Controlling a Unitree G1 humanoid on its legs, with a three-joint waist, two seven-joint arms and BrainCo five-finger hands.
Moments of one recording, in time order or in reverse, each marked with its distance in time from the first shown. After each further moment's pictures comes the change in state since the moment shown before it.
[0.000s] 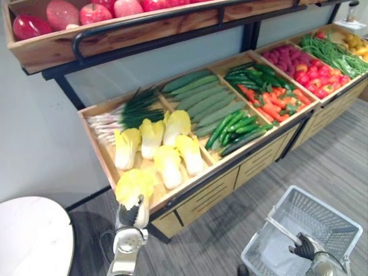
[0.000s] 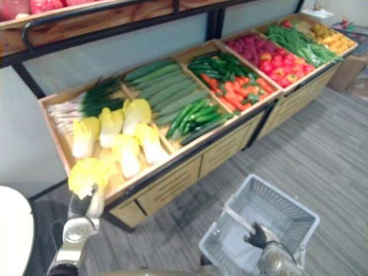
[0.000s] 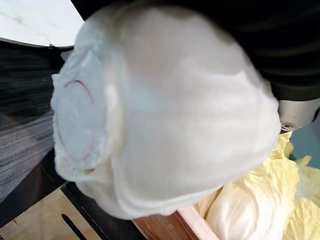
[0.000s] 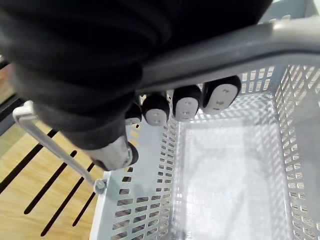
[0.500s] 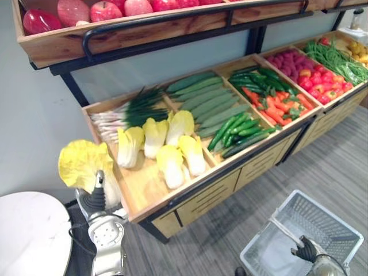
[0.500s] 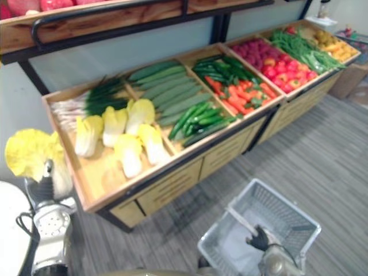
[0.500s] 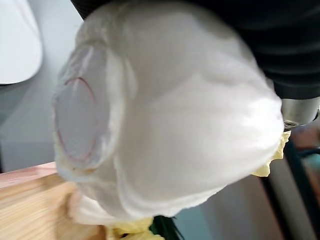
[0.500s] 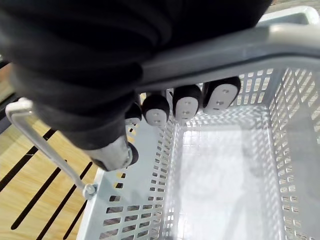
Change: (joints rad) left arm 0.046 -0.047 0.142 -0.536 -0.006 -0.010 0.144; right arm -0.014 0.002 -0.052 0.053 -0.009 -0.003 0.000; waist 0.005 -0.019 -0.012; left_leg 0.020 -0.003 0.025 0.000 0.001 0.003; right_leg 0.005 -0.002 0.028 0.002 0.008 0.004
